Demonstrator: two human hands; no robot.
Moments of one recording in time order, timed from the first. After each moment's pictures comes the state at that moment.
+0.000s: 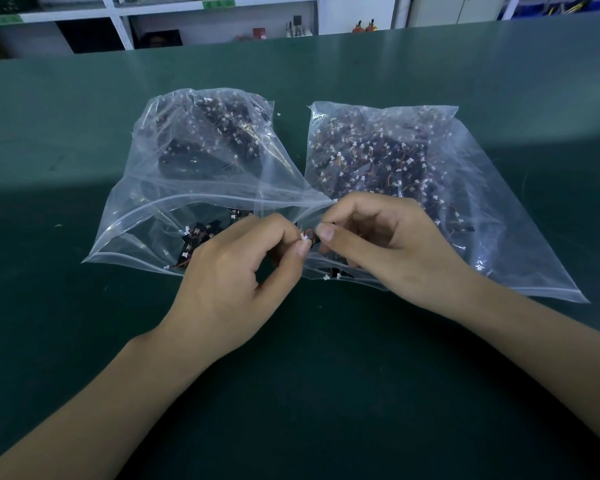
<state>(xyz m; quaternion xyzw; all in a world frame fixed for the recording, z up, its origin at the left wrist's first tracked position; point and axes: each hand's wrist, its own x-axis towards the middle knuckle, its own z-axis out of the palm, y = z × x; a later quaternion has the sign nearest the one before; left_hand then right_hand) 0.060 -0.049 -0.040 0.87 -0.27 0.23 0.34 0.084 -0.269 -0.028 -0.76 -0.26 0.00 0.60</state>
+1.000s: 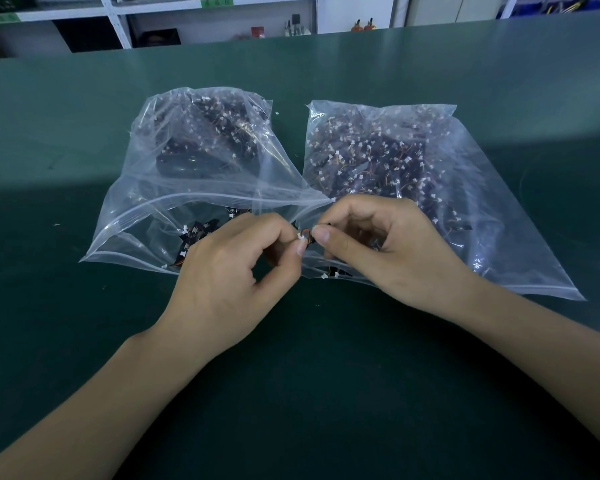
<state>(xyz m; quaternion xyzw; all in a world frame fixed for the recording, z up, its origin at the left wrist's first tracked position) 0.061 -0.049 -0.041 0.87 -0.26 0.25 0.32 0.087 -0.272 -0.035 -0.79 -0.28 -0.04 0.54</state>
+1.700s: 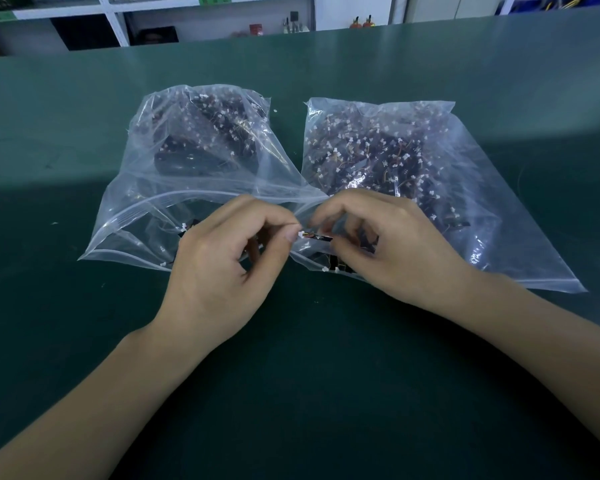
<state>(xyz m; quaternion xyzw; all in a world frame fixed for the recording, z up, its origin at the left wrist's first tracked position) 0.064 -0.045 -0.038 0.85 -0.28 0.27 0.35 0.093 -0.276 -0.036 -0.86 -0.34 -0.15 0.37</state>
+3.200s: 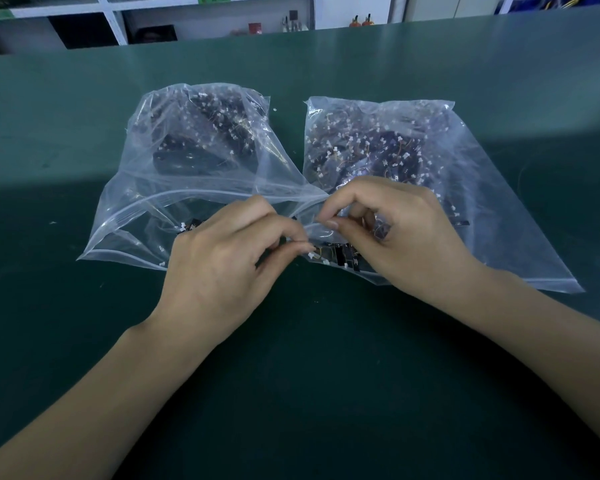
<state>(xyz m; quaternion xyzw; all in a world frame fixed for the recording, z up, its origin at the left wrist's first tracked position) 0.069 -0.045 -0.043 0.88 -0.27 0.33 0.21 0.093 -0.276 -0.028 -0.83 -0.35 -0.21 0.38</state>
